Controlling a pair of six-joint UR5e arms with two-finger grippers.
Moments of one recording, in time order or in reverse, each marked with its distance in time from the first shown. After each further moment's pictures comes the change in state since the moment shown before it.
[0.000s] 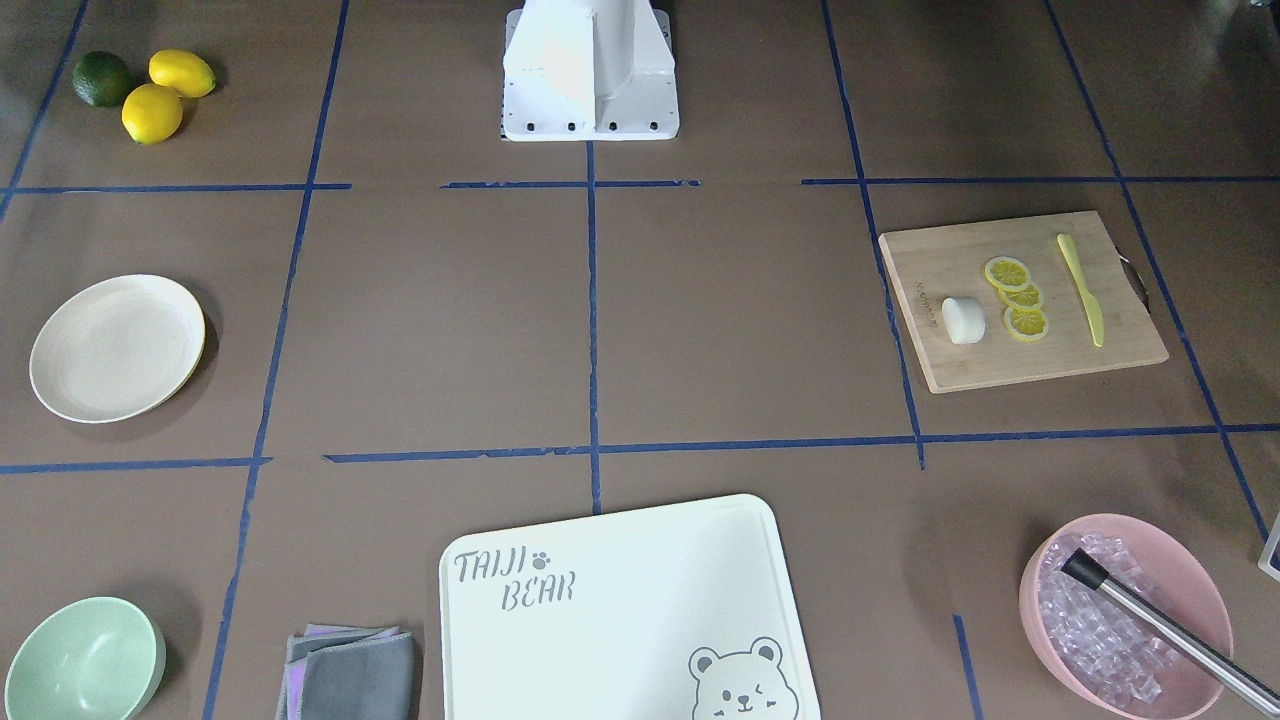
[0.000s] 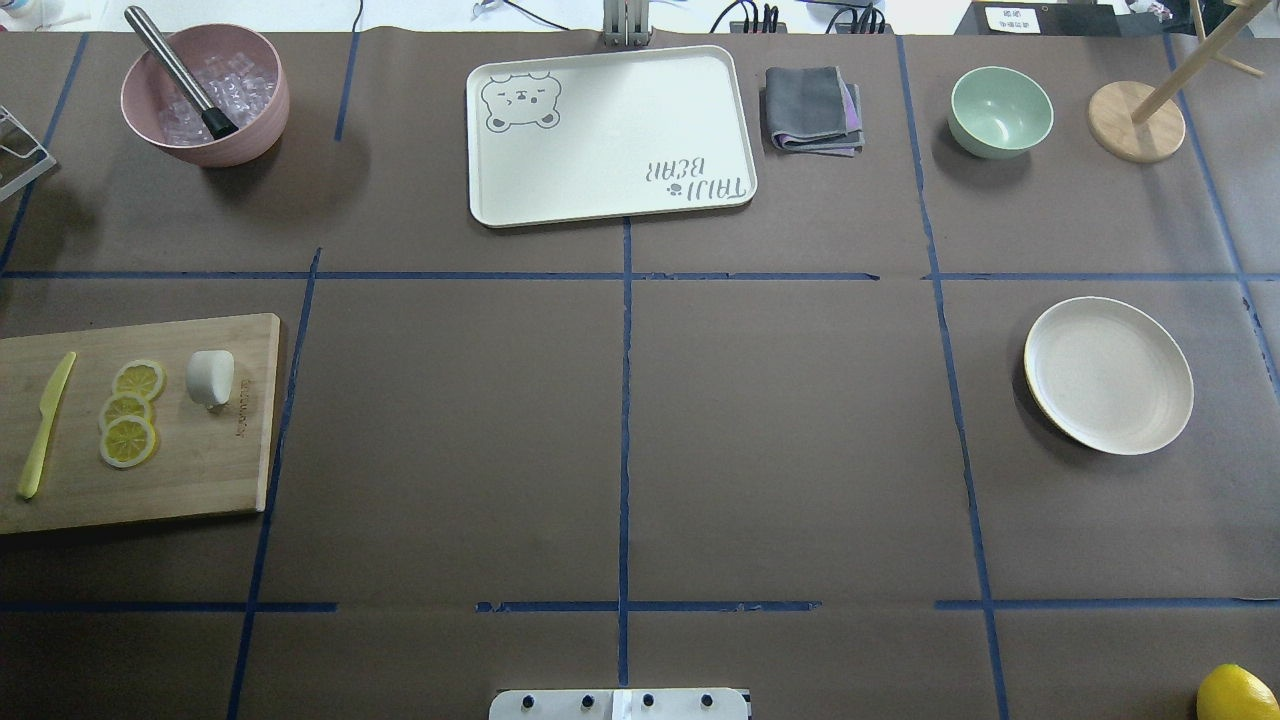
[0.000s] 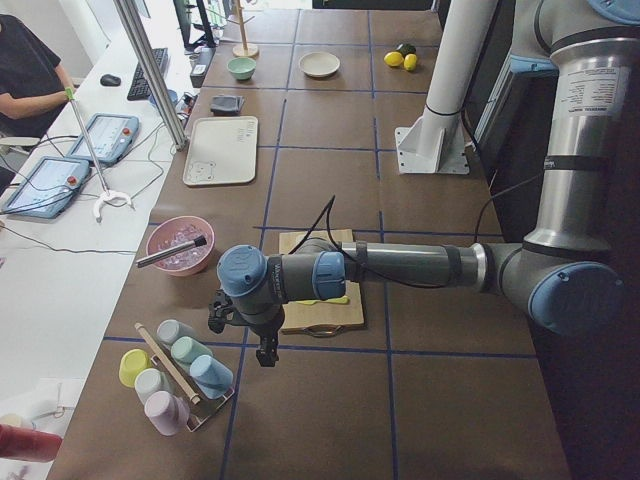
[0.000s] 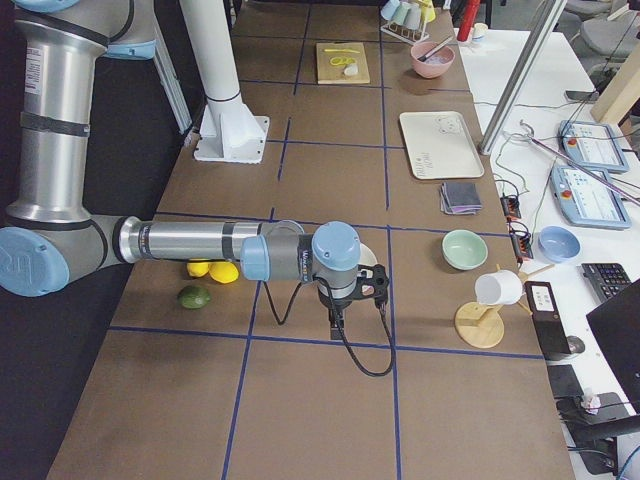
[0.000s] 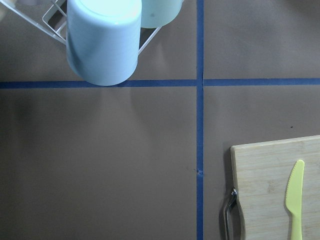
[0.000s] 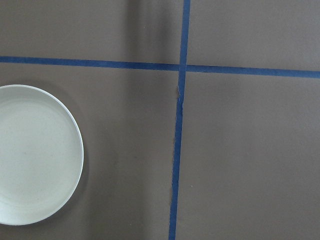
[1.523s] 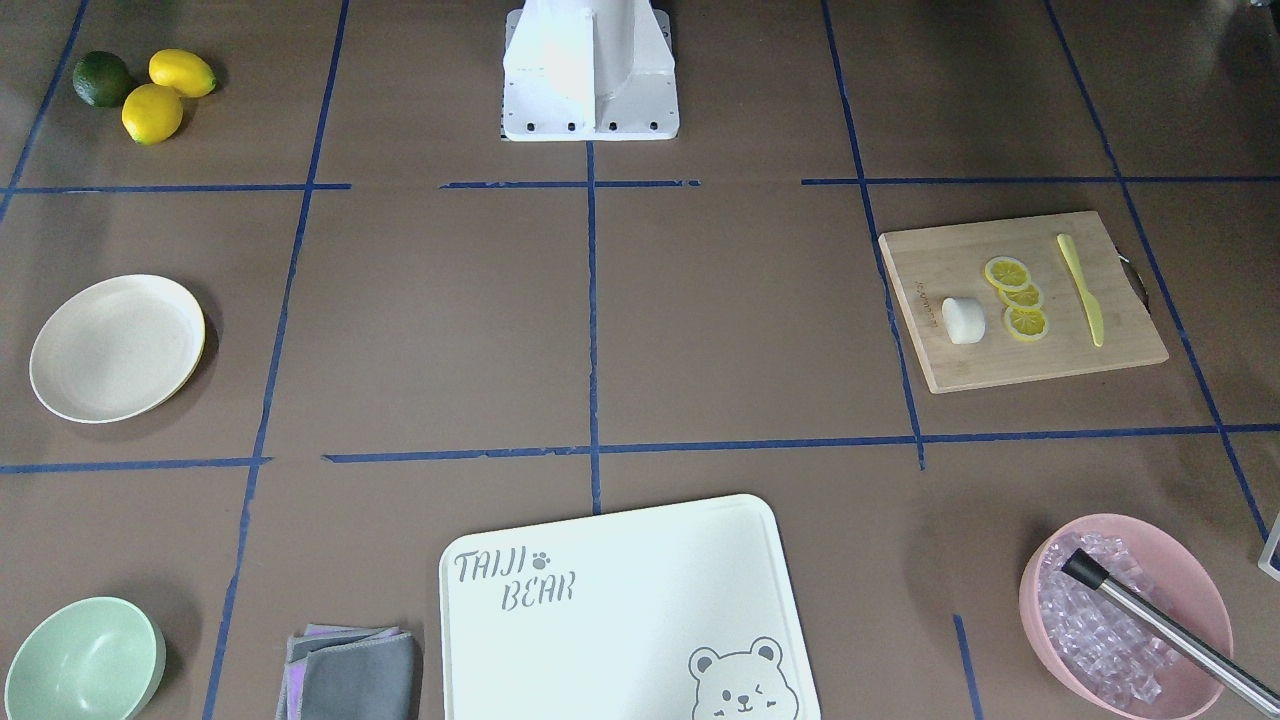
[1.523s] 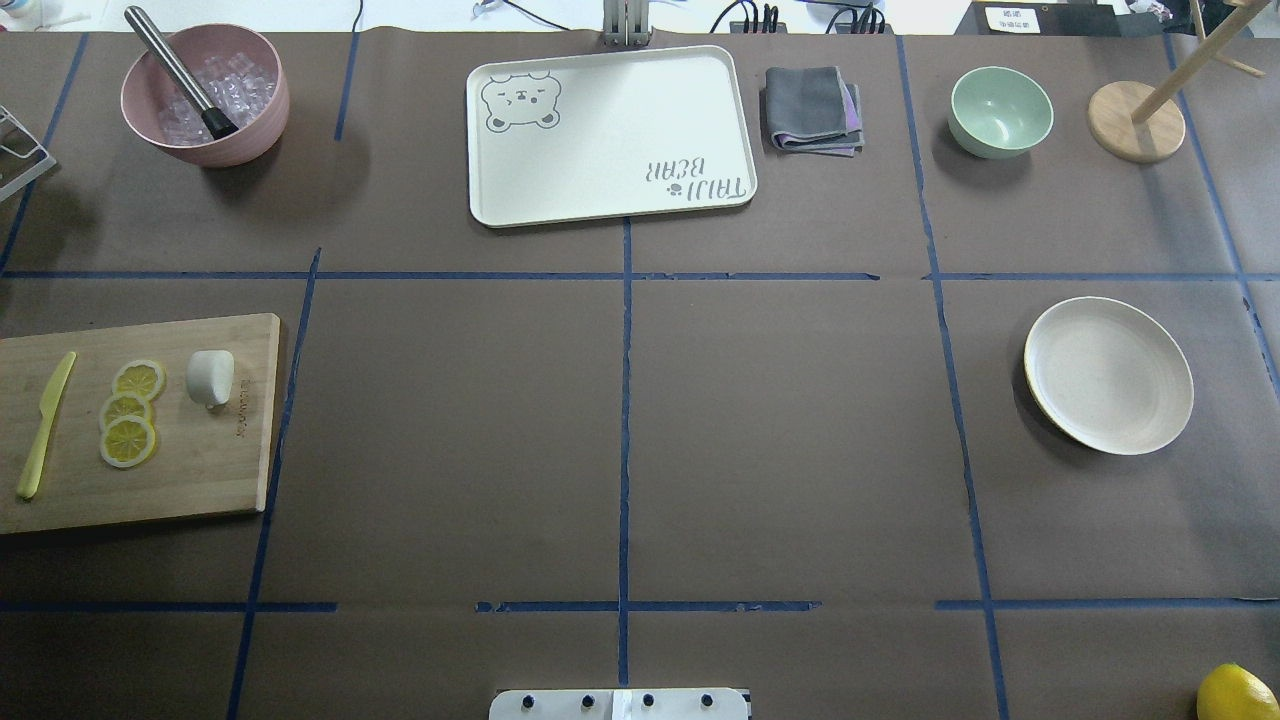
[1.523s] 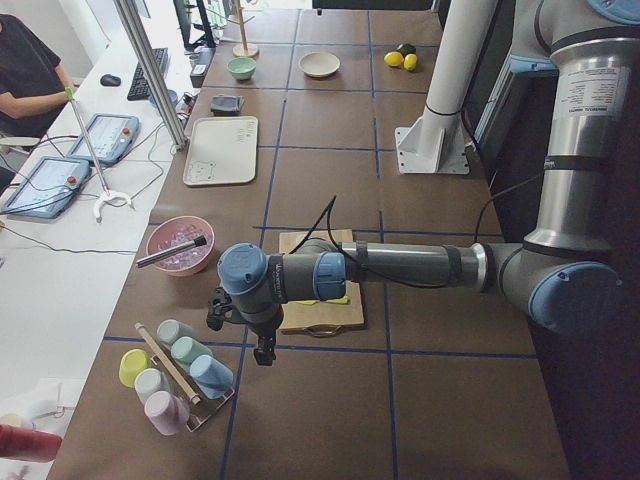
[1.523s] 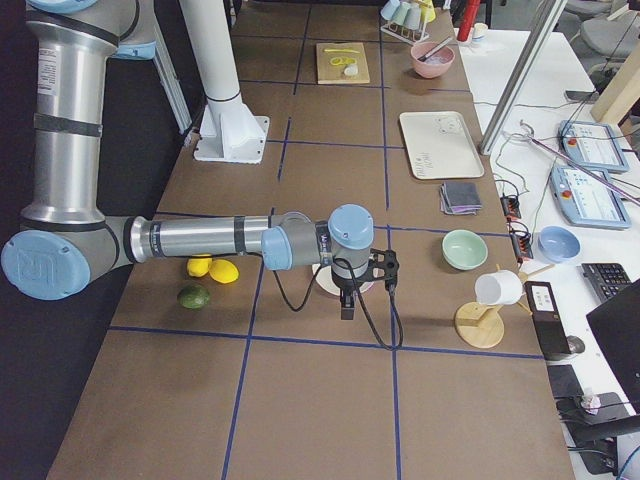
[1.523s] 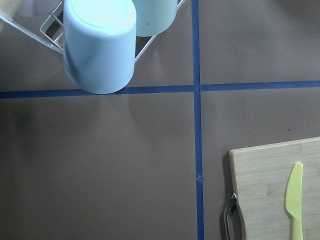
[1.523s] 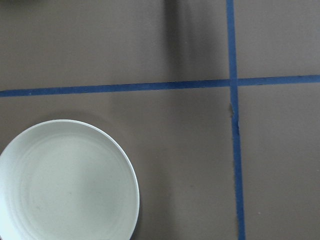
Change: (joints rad) left arm 0.000 0.001 0.000 -0.038 0.000 0.001; right arm -0.182 0.036 -0.005 0.182 -0.016 0.385
